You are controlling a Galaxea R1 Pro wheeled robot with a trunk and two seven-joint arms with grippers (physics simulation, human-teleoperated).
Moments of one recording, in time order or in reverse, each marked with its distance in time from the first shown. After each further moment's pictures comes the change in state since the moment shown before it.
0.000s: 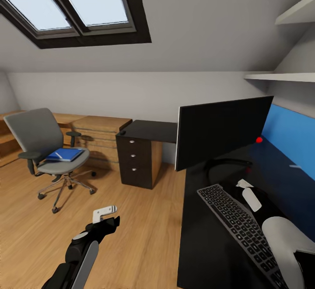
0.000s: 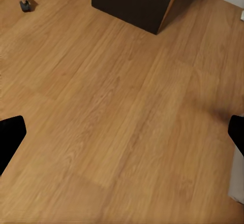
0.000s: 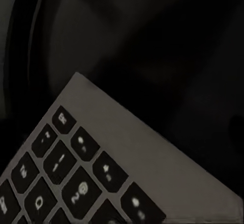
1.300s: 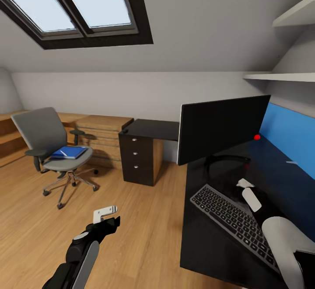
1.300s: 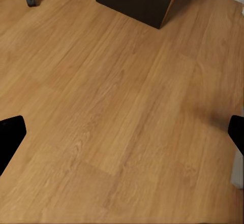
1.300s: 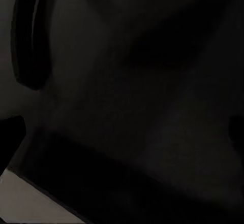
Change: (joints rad) left arm 0.000 -0.001 -0.003 0.003 -0.001 -0.001 -0.001; right arm 0.000 0.001 -0.002 -0.001 0.014 -0.023 0.000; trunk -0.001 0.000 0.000
